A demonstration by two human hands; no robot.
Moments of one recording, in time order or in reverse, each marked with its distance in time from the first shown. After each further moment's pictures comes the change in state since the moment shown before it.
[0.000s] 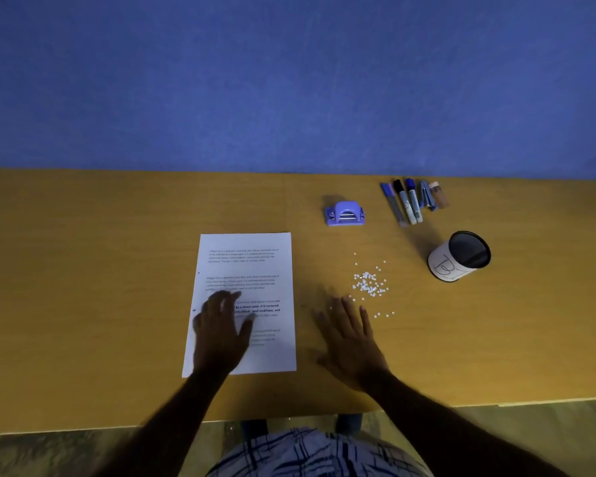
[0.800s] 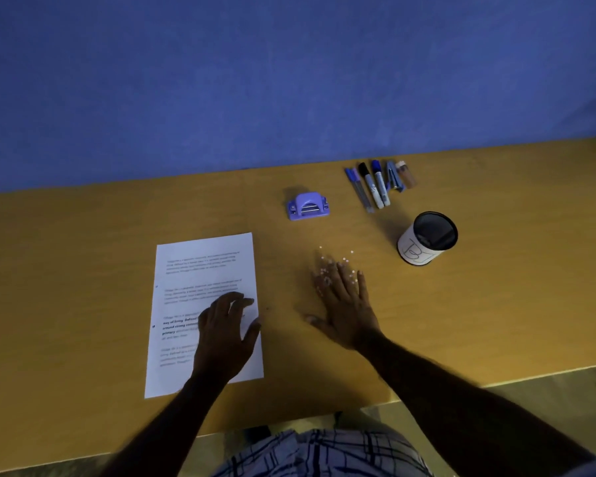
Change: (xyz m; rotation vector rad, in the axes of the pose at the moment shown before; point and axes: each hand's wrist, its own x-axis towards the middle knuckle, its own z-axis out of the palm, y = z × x) left_hand 0.008 0.061 0.032 0.021 -0.035 0.242; right_hand 0.026 0.073 -0.017 0.062 -0.032 0.156
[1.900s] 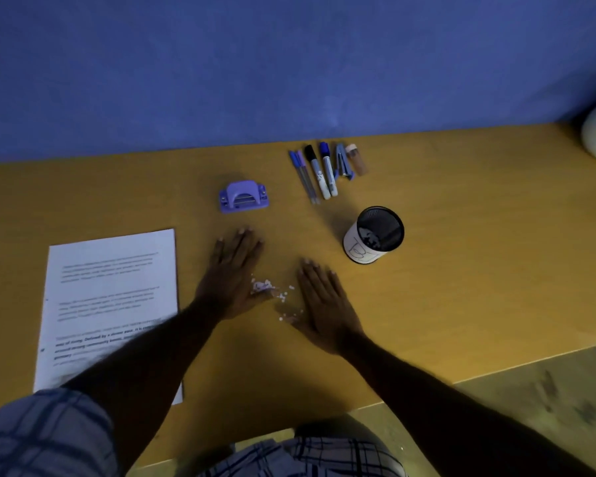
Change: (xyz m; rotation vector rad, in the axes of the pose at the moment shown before) left_hand 0.132 0.077 0.093 0.342 -0.345 0.407; right_hand -0.014 0.090 0.011 0.081 0.048 -0.075
